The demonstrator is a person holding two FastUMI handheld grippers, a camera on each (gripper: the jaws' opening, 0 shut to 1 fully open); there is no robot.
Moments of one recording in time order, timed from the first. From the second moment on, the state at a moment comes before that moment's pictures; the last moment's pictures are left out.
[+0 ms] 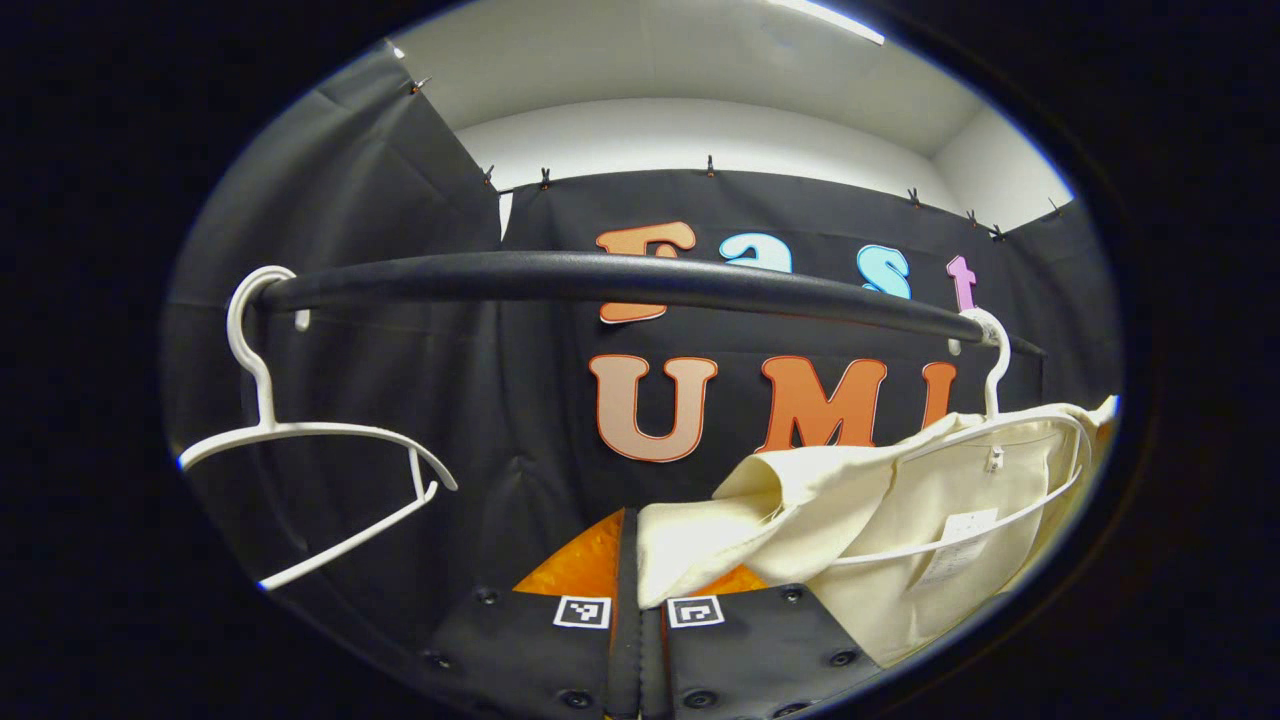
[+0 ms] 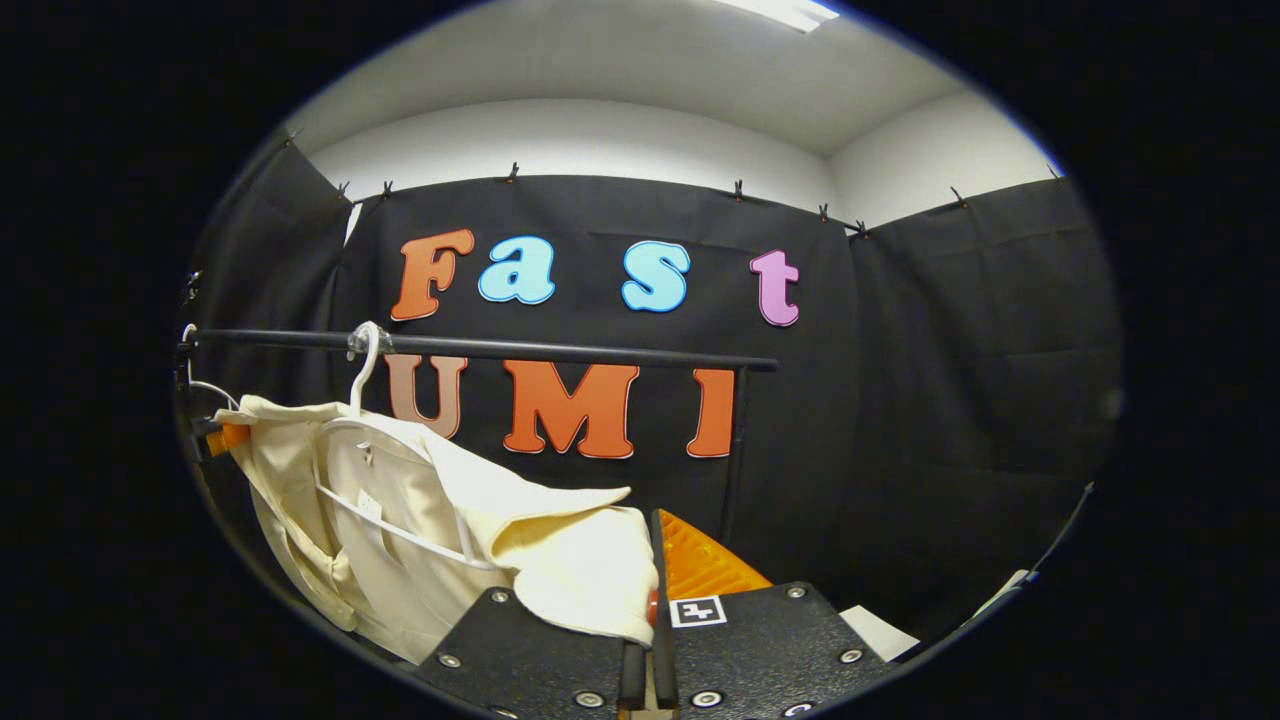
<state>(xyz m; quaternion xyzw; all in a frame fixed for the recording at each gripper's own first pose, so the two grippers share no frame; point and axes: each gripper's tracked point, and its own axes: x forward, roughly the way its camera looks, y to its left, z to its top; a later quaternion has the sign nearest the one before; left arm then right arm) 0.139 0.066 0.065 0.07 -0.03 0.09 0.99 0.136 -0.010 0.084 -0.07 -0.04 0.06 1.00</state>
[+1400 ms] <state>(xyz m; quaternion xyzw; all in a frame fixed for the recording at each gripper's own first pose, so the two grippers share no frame) 0.184 0.128 -0.019 0.09 0.06 0.16 0.98 0.194 0.029 -0.113 0.05 0.14 0.11 0.98</state>
